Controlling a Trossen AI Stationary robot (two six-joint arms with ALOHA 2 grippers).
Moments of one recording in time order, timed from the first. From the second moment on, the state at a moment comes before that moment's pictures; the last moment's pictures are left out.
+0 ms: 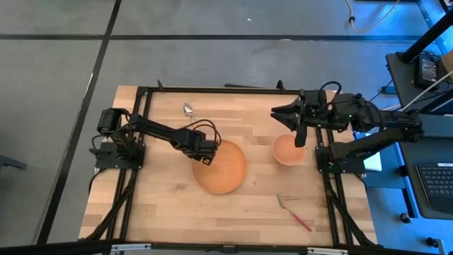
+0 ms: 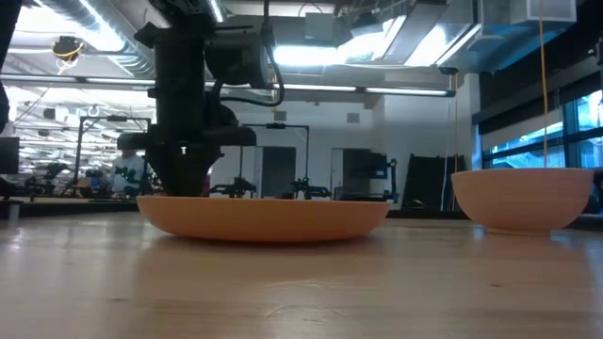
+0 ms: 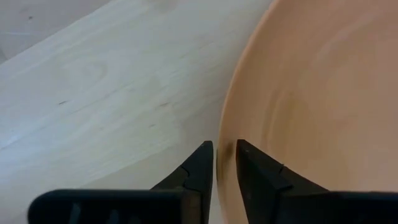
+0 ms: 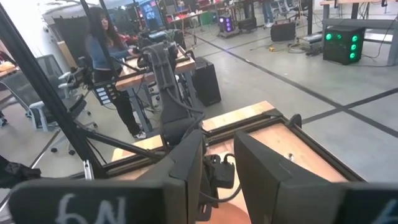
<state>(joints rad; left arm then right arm) -0.03 1.73 1.03 -0.79 -0.18 -1.17 0.09 0.97 1.20 -0.32 0.27 0.28</state>
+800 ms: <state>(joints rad) -0.03 1.72 1.03 -0.76 -0.17 -1.14 0.09 0.97 1.20 -0.32 0.27 0.28</state>
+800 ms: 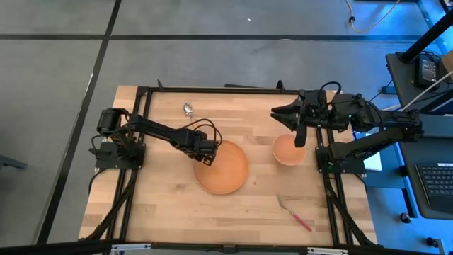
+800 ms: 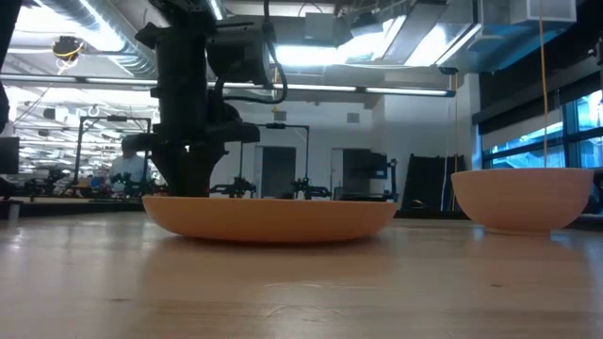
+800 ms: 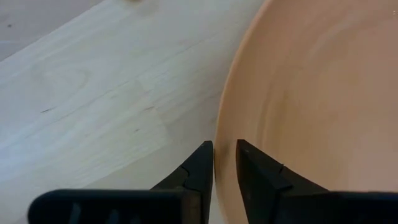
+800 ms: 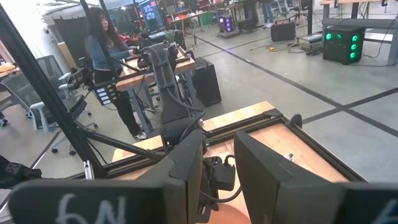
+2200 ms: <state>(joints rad) -0.02 1.72 2.09 -1.33 -0.46 -0.68 0.09 0.99 1.20 -1.01 0.27 0.70</state>
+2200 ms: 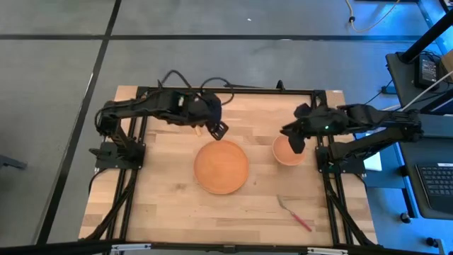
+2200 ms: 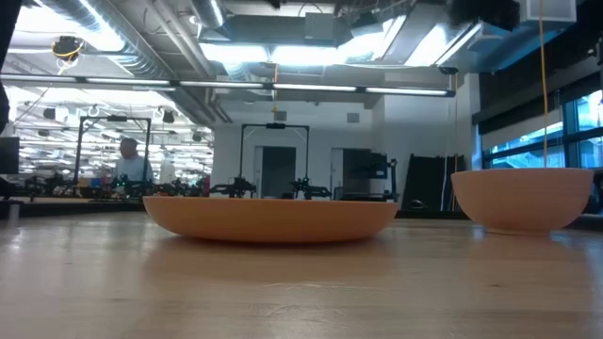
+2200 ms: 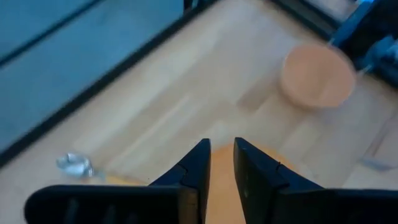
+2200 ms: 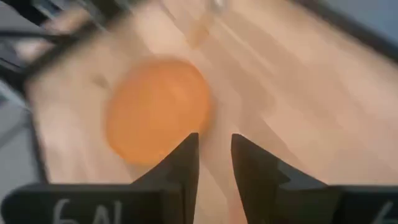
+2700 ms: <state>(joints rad) -0.02 1.72 2.26 -1.28 -0.52 -0.48 0.09 1.15 1.13 -1.16 0.13 0.70</state>
